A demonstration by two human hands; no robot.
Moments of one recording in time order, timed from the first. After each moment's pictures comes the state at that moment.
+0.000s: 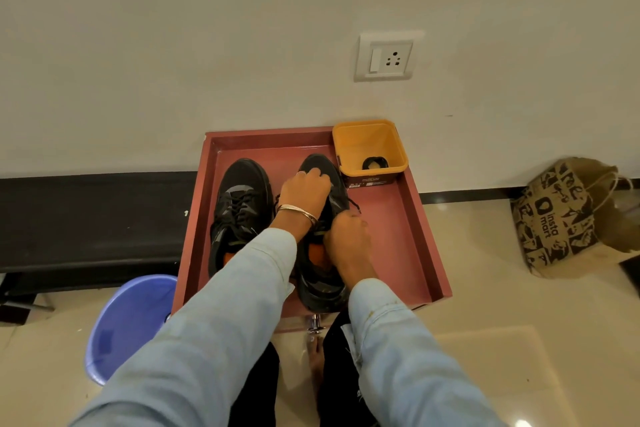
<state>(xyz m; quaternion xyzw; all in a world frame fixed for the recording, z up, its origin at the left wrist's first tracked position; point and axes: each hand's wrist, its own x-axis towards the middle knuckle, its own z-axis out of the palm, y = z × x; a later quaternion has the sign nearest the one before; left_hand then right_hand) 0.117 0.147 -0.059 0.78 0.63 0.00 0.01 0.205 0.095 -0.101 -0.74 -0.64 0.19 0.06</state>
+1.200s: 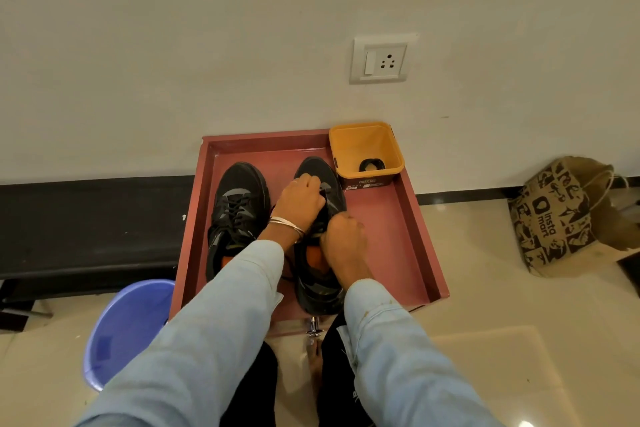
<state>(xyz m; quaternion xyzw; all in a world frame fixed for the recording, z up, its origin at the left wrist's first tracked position) 0.110 0.144 -0.074 0.72 0.66 0.18 0.13 0.205 0.093 -0.097 -0.74 -0.64 0.19 0.07</state>
